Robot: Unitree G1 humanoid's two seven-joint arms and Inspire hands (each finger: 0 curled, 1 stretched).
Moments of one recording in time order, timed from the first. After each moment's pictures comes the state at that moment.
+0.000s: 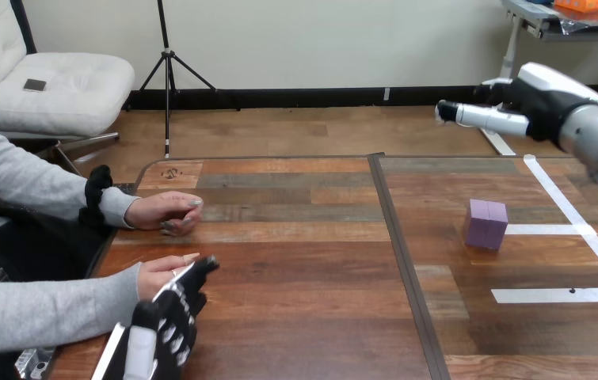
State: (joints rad) left arm 0.38 0.10 0.01 0.24 -0.39 -0.59 -0.50; right arm -1.10 -0.55 0.33 1.30 -0.57 -0.12 0.20
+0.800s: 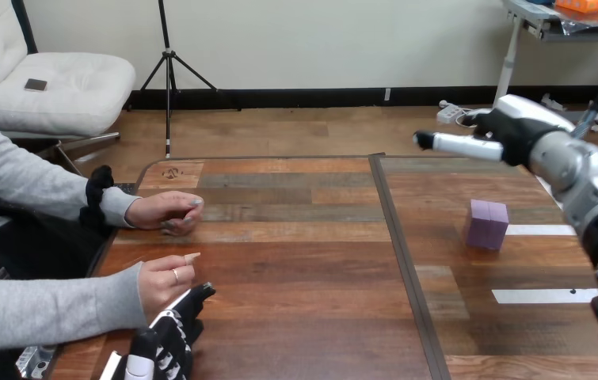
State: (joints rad) left arm 0.46 0.12 -0.01 0.22 -0.39 -0.60 -0.50; right arm -1.07 -0.46 0.34 1.35 -0.58 -0.06 0.16
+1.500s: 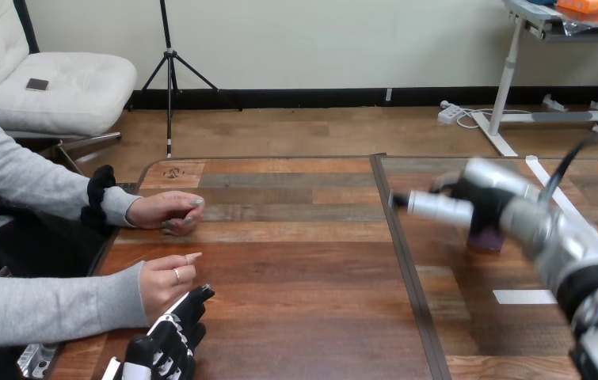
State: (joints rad) left arm 0.50 0.12 -0.03 0.18 -0.42 -0.60 -0.51; right arm -0.89 -0.38 0.34 1.35 -0.55 -0.10 0.16
